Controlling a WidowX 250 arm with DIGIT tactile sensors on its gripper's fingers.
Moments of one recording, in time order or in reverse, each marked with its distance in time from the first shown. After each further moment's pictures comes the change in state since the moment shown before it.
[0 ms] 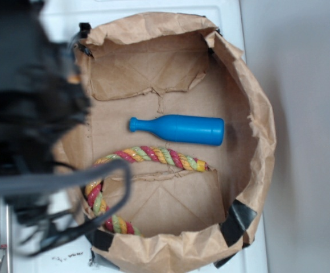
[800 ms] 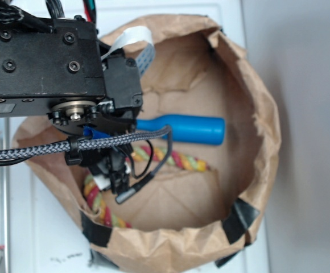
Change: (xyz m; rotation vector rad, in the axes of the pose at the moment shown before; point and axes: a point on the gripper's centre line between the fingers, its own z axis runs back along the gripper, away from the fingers) arm 0.011 -0.003 -0.089 0.023 0.030 0.151
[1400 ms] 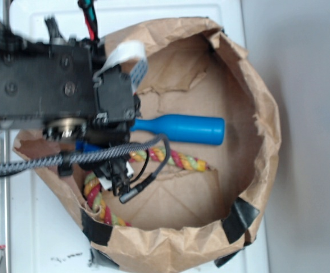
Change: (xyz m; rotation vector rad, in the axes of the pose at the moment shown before) arm 0.002 -0.007 -0.019 -0.012 -0.094 -0.026
